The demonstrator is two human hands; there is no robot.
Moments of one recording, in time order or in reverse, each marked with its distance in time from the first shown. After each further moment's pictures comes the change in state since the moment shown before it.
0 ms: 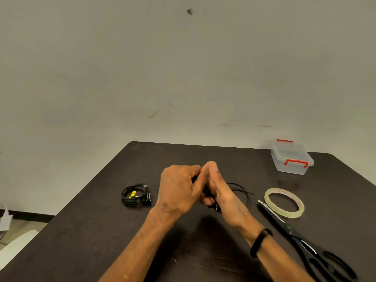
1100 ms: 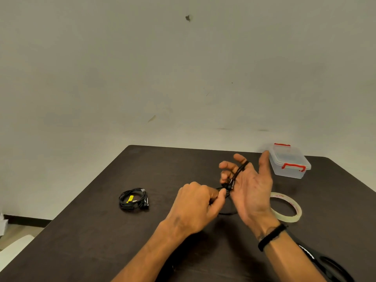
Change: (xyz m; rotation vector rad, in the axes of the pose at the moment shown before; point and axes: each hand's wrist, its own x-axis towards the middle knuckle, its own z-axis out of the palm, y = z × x) left_hand -0.013 0.021 0.026 0.075 -0.329 0.014; right_hand 0.008 -0.005 -0.043 0.721 0.441 -0.073
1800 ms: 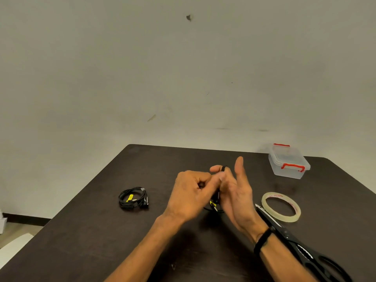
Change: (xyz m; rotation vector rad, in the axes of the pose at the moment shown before) left_hand 0.007 0.003 -0.016 -0.602 0.162 -0.116; right_hand -0.006 0.023 0.003 -0.340 -0.175 0.091
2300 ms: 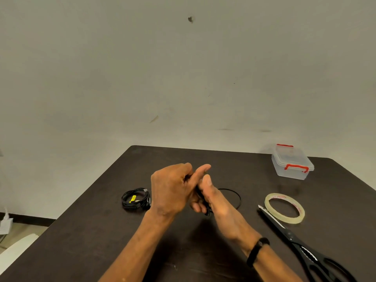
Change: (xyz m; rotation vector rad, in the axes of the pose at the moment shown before) left_hand 0.007 -0.018 -0.033 0.597 0.399 0.269; right_hand -0.022 0.001 0.029 -0.615 -0.274 -0.067
